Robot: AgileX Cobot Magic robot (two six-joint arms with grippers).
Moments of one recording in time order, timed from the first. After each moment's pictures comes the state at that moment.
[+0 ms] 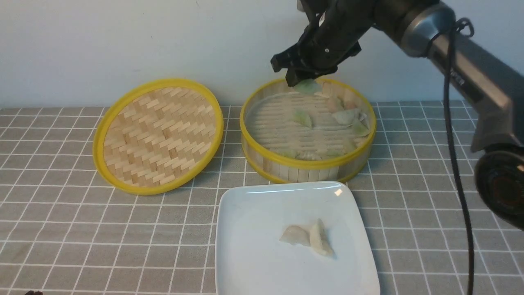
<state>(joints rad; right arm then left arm) 0.41 2.29 -2.43 0.18 1.25 0.02 -0.08 -0.02 0.03 -0.08 0.38 0.12</state>
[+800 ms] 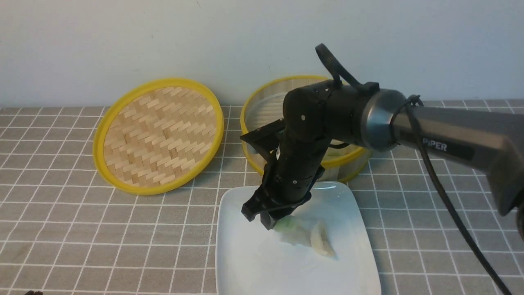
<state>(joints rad) 0.64 2.14 -1.68 0.19 1.08 -0.07 -0.08 -0.02 0.03 -0.08 0.38 0.12</state>
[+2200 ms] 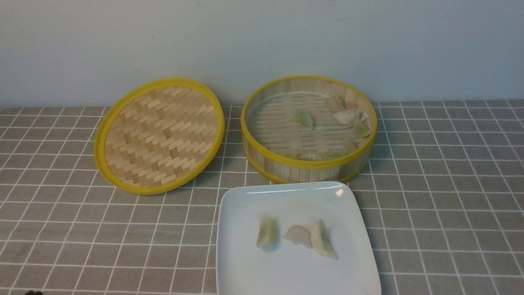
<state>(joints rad) 0.65 0.06 -0.64 -0.24 0.73 0.43 -0.08 -0.02 0.03 -0.08 0.38 0.12</state>
